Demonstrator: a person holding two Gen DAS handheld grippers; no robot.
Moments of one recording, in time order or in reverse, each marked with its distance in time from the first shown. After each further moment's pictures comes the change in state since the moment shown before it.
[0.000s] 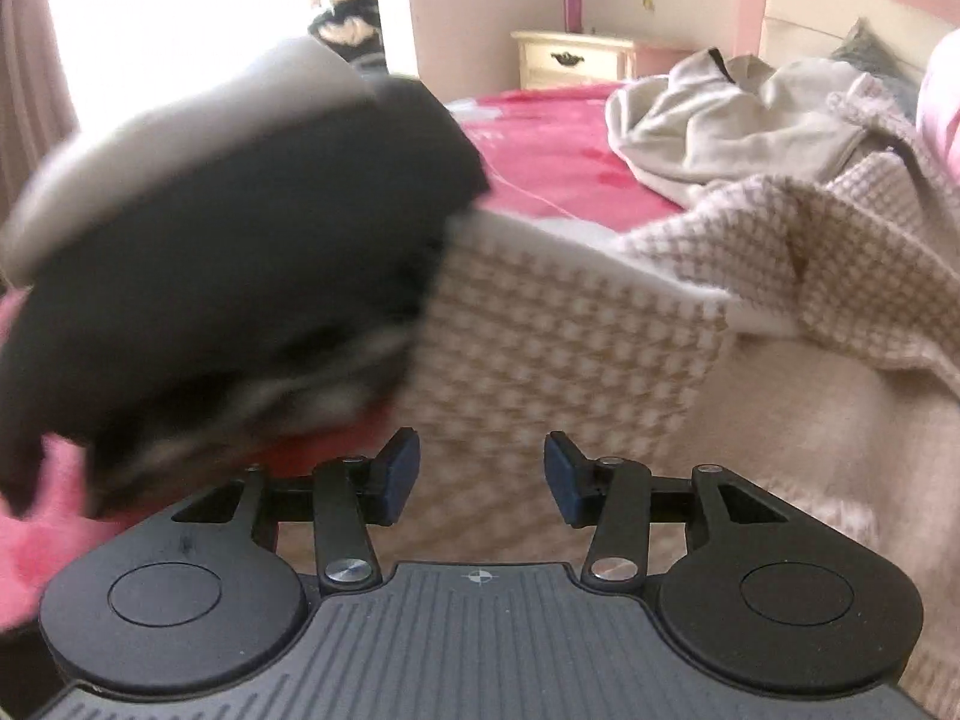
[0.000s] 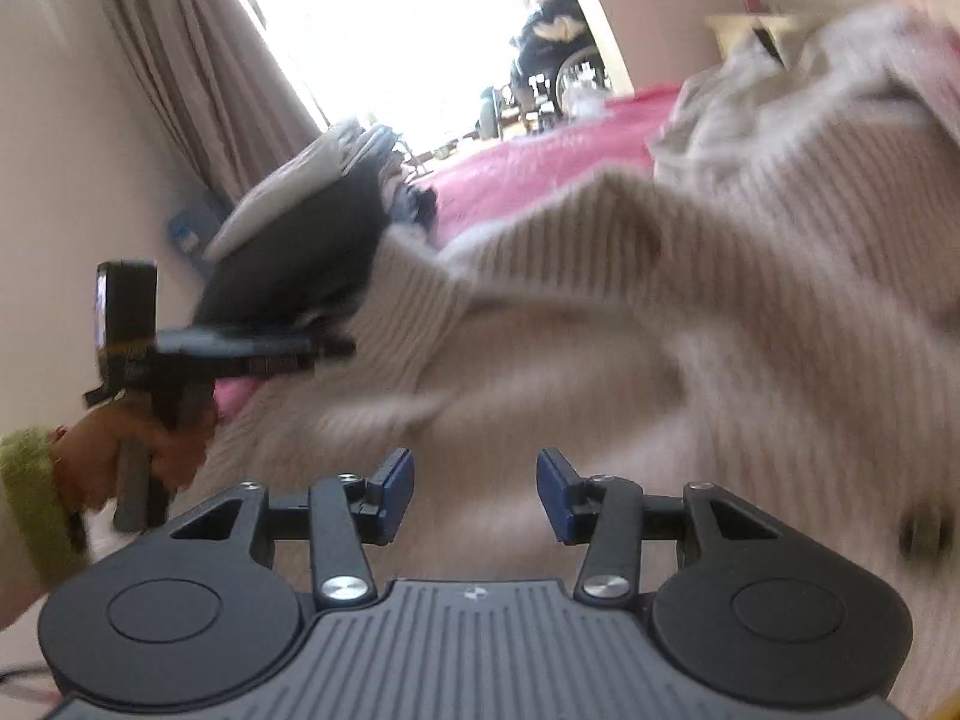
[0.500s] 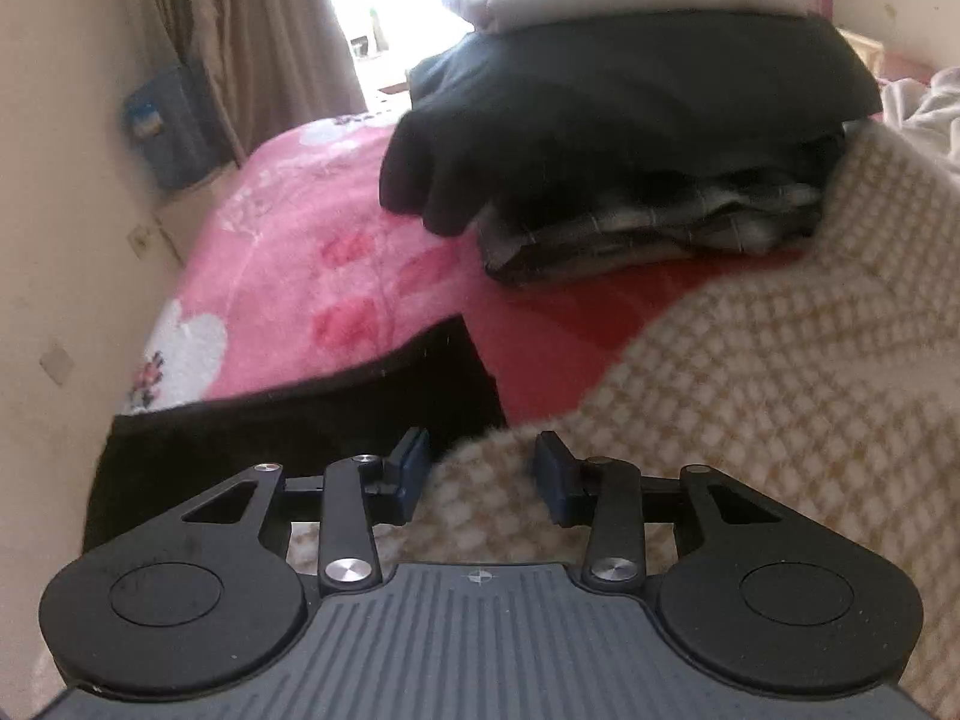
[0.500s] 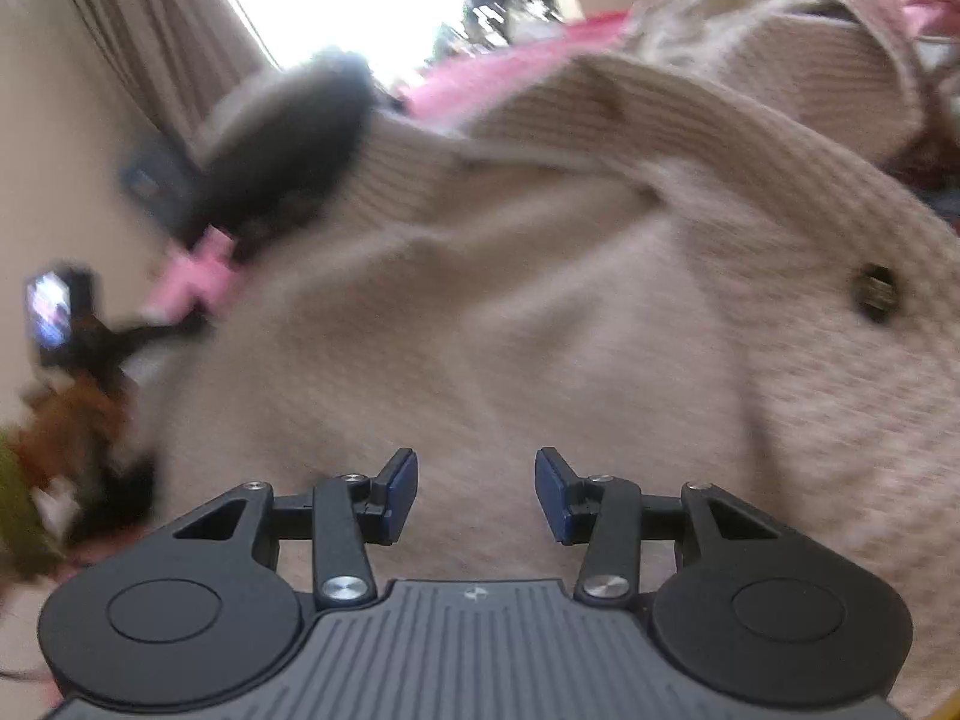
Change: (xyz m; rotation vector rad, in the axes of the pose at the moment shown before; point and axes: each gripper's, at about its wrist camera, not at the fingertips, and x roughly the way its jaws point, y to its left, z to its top) left arm -0.078 0.110 -0.073 -0.245 0.048 0.398; right arm -0.060 0.036 -0.089 0.085 0.183 -0.124
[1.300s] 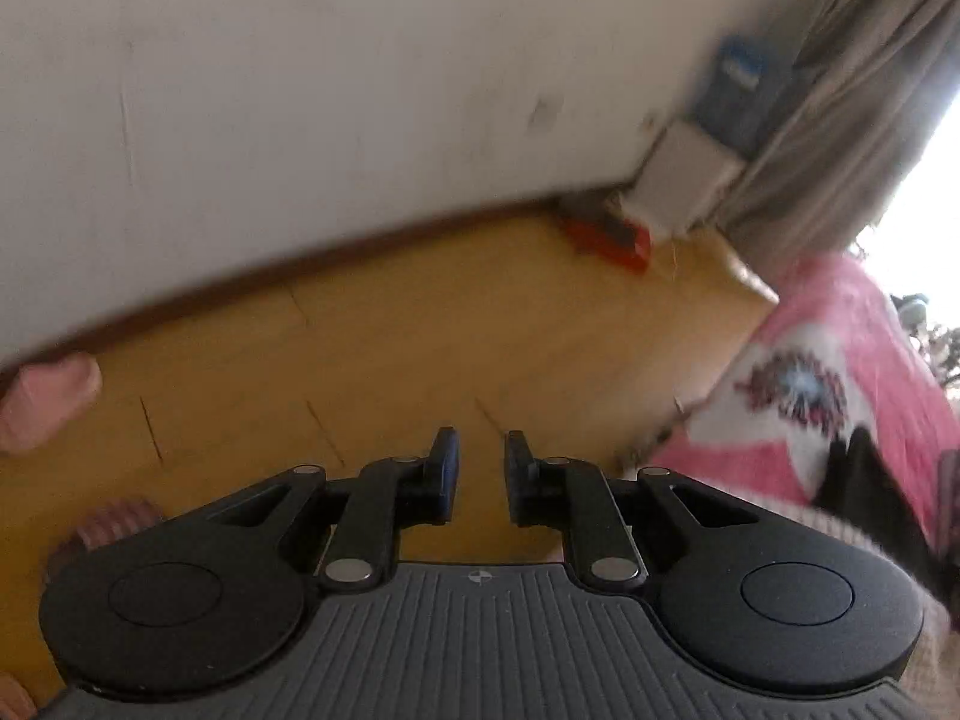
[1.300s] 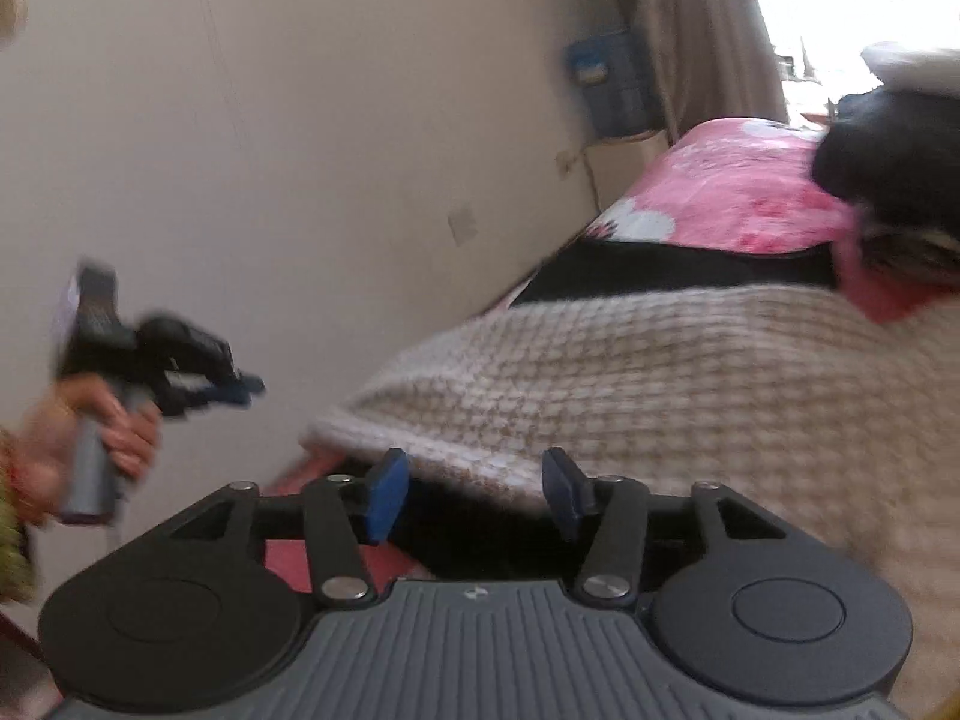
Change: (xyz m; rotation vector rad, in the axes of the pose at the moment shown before) left arm -0.148 0.337 -0.204 -1.010 0.009 0.393; right arm 0.123 0.303 -0.023 -0.527 0.042 0.664
